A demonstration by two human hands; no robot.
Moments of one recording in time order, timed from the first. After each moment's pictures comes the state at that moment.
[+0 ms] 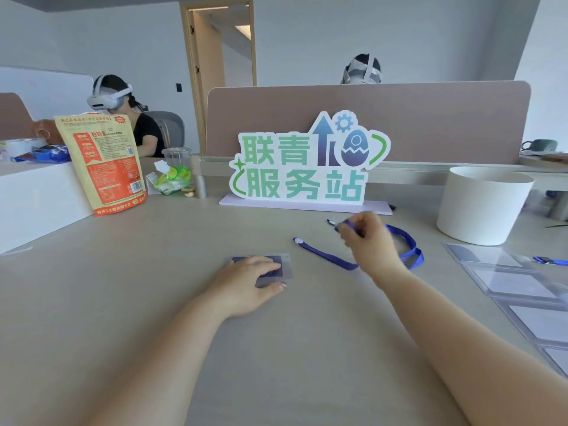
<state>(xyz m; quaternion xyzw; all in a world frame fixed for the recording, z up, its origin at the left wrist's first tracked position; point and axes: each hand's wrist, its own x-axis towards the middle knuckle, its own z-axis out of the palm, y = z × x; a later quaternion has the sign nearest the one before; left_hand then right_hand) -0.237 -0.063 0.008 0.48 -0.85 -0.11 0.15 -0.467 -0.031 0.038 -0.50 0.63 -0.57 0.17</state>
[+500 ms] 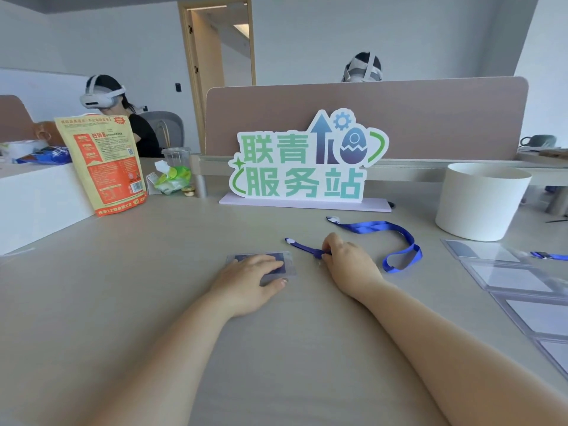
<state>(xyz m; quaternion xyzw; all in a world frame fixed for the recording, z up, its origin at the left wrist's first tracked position) -0.243 -0.063 0.005 0.49 -0.86 -0.10 0.14 -0.454 -0.035 0.010 -0.65 0.72 -0.23 0.03</state>
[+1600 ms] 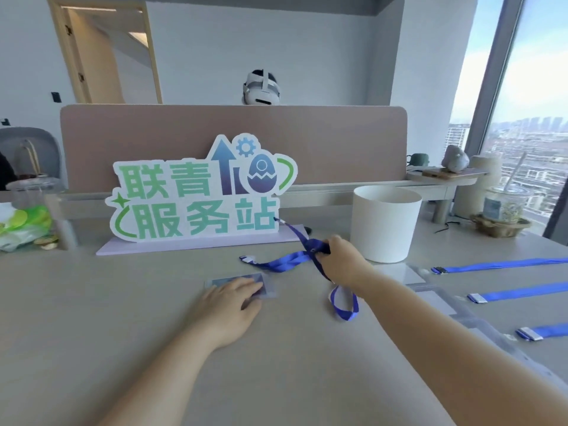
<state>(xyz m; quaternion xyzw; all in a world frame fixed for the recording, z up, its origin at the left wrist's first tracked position) -0.382 -0.143 -0.004 0.39 -0.91 -0.08 0.12 -0.593 -0.059 0.059 -0.49 0.80 -0.32 0.10</state>
